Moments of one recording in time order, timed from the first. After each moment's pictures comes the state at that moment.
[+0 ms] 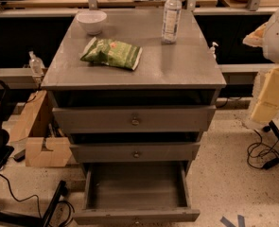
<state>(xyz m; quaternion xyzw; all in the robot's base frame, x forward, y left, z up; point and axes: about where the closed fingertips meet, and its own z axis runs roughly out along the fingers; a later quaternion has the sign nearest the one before) 0.438 -0.215 0.983 -0.60 0.78 -0.04 0.17</state>
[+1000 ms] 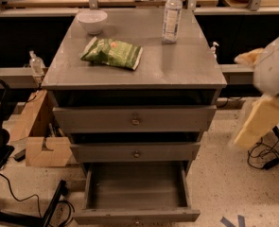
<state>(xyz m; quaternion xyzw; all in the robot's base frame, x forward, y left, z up) 0.425 -0.201 0.950 -0.59 0.77 -0.02 0.23</state>
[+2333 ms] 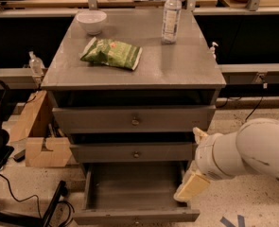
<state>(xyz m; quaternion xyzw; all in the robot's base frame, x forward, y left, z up) 0.420 -0.139 0.729 -0.55 0.79 0.03 0.27</state>
